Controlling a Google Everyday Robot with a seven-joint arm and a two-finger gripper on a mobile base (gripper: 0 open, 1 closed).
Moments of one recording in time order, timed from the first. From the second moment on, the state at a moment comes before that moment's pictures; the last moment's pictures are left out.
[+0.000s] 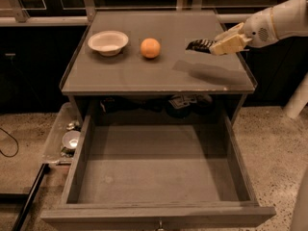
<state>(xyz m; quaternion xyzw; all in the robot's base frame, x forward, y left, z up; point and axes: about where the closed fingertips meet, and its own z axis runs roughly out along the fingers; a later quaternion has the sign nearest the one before) 0.689 -0.220 0.928 -0.45 0.76 0.22 0.41</state>
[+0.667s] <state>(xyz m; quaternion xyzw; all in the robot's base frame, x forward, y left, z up) 0.599 -0.236 0.938 -0.43 0.77 0.20 0.43</state>
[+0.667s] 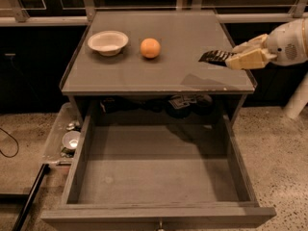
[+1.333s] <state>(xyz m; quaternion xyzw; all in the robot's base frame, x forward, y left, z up) 0.528 -0.243 0.862 -0.36 0.81 0.20 0.41</state>
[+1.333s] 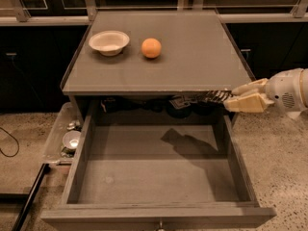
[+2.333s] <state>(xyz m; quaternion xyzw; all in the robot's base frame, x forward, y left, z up) 0.502 -0.197 0.782 -0.37 0.81 0.19 0.41</state>
